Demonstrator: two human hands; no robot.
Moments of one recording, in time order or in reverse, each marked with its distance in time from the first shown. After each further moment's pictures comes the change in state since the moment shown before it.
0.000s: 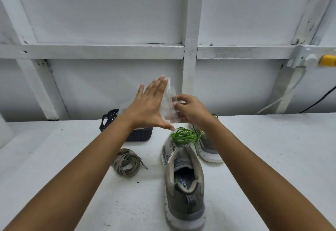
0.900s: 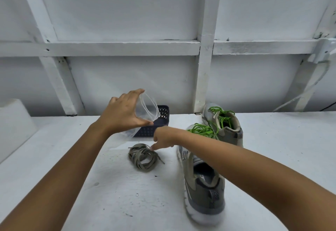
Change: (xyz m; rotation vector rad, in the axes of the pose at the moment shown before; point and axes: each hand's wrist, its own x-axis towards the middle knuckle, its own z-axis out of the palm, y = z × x) left_hand -0.078 -0.056 -0.025 -0.037 0.035 -0.283; right_hand 0.016 0.038 0.108 -1.167 -0.588 0.054
